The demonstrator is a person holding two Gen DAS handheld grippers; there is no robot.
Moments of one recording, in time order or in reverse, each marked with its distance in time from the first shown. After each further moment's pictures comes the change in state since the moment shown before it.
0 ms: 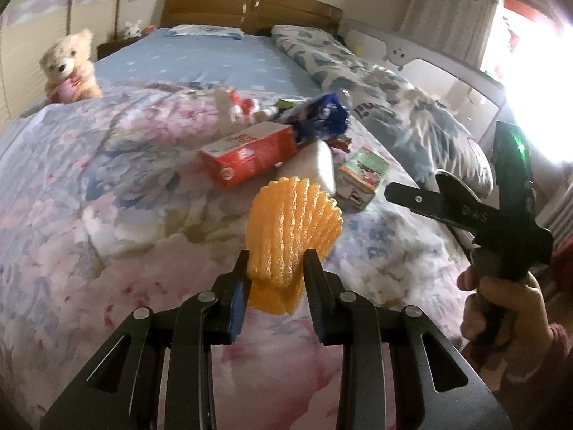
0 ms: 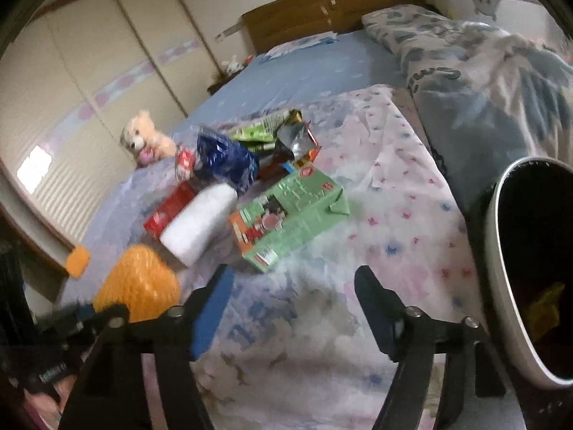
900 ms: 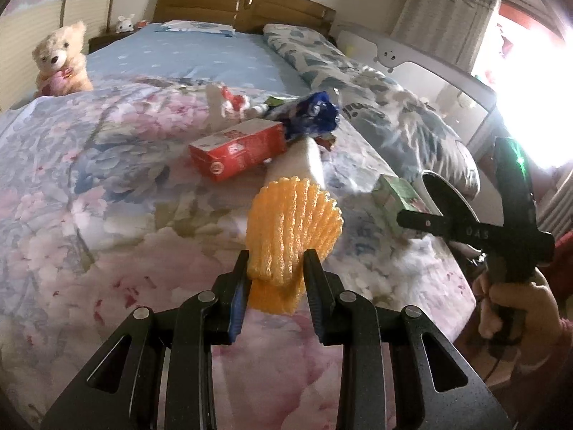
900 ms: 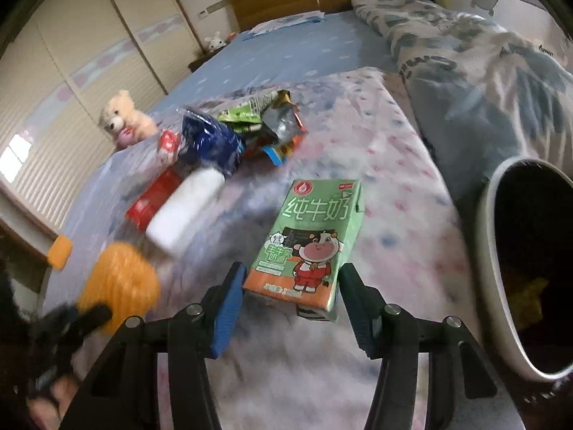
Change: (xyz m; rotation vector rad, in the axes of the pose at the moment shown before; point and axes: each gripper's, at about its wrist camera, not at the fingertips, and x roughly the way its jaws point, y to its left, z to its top) left arm -0.001 -0.004 -0.005 0.001 0.008 -0.069; right arm -0.008 -0.004 0.000 -0.037 0.131 -0.089
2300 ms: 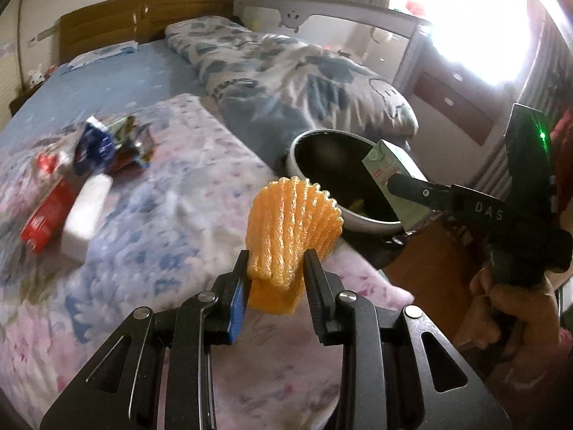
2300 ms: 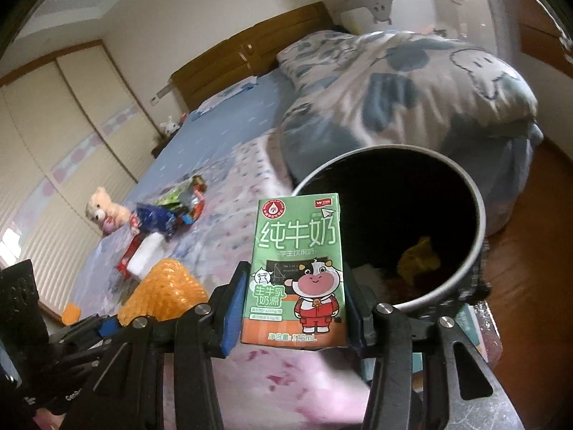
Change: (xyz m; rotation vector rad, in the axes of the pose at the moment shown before) left arm 0.045 -0.182 0.011 0.321 0.077 -0.134; right arm -0.113 -0.112 -0.057 0.280 -0.294 -0.073
